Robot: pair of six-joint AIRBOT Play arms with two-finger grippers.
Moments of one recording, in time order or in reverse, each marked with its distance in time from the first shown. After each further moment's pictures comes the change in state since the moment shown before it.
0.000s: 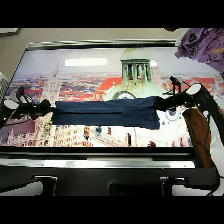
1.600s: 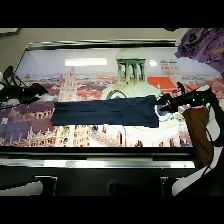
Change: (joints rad) left arm 0.014 -0.024 0.330 0.074 -0.226 -0.018; right arm -0.213 -0.397 0.299 0.238 0.298 -0.100
